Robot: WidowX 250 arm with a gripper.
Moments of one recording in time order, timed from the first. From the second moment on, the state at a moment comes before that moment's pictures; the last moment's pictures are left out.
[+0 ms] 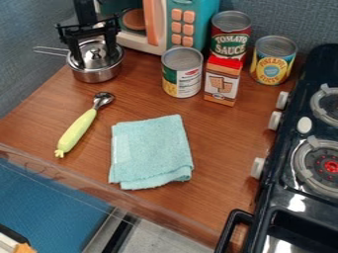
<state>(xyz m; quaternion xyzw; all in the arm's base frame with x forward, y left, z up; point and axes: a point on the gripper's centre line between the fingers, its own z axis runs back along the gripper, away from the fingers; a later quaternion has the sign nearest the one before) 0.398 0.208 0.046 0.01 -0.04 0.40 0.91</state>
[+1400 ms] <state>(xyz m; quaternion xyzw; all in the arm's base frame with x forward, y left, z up) 0.403 0.199 0.075 -0.03 -0.07 0.41 0.91</state>
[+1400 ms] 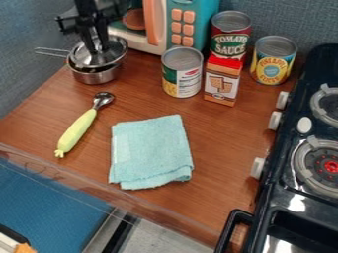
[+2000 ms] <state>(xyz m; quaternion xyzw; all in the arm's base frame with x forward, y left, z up) 0.390 0.138 0.105 -0.05 -0.09 0.36 0.93</state>
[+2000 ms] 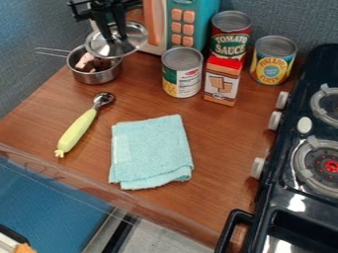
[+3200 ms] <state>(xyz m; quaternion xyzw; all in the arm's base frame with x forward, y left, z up) 0.311 0.036 0.088 -0.02 -0.07 0.24 0.97</state>
